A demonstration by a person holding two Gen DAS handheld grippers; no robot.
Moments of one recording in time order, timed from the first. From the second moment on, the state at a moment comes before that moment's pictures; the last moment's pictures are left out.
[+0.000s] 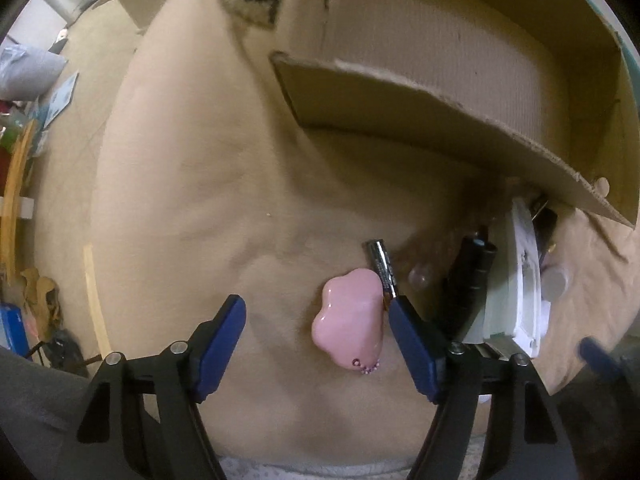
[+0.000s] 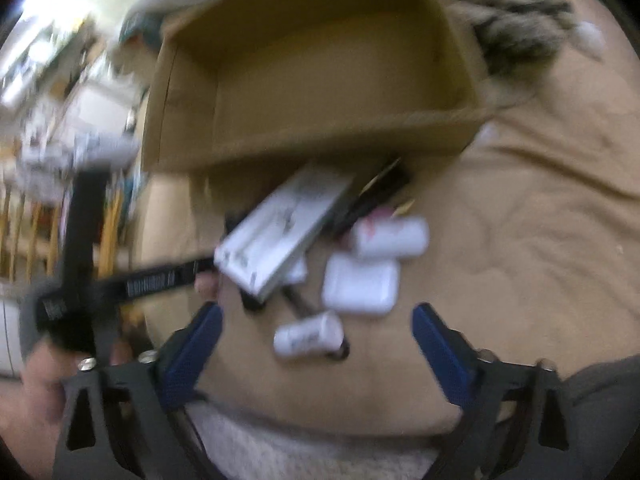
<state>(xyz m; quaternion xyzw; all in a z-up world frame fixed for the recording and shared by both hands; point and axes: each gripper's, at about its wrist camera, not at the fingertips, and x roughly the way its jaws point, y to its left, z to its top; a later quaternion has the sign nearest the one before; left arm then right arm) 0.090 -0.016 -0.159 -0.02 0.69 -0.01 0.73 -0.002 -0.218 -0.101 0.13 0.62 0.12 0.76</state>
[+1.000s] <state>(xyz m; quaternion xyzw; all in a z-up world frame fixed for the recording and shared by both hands) 0.033 -0.016 -0.121 -0.01 0.64 0.02 0.77 -0.008 -0.218 -0.065 0.08 0.58 0.13 0.80</state>
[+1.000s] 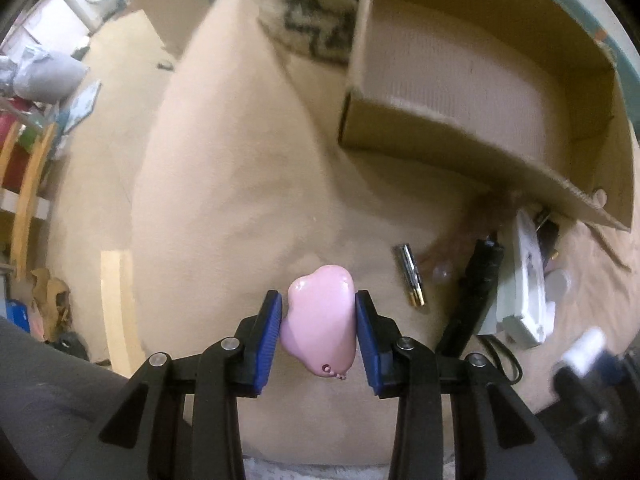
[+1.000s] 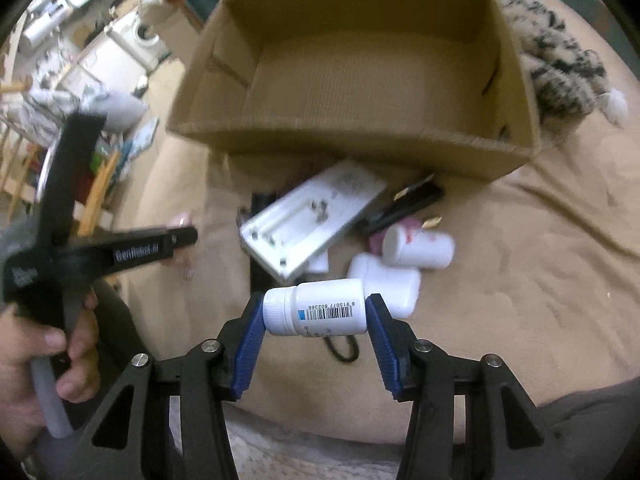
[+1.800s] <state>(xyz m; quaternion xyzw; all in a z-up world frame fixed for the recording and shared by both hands) 0.127 -0.064 -0.006 0.06 0.48 -0.04 0.88 0.105 -0.251 -0.016 0.09 0.47 0.10 0.87</state>
